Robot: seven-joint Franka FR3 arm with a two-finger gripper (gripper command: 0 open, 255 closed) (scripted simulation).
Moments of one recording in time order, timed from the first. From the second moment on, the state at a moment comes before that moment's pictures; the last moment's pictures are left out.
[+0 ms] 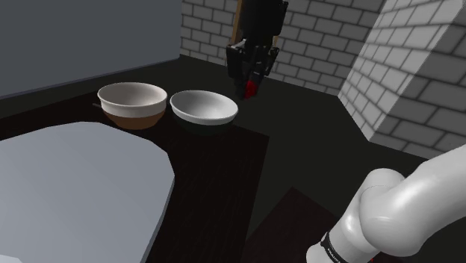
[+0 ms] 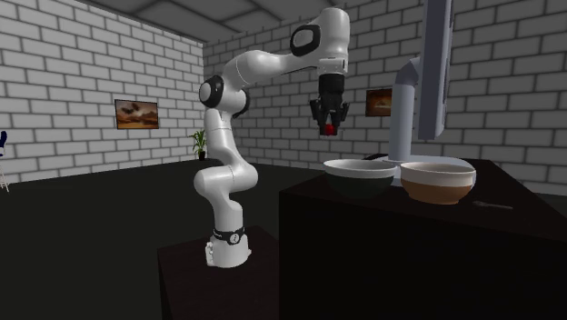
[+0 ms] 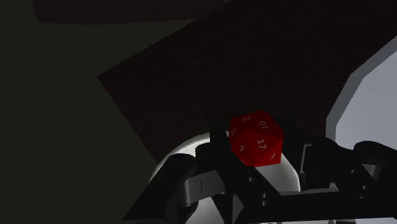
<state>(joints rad) 0.07 -0.41 0.33 -1.80 0.10 1.39 0.41</state>
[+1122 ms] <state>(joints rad) 0.03 -0.10 0.34 -1.61 0.00 1.50 0.38</state>
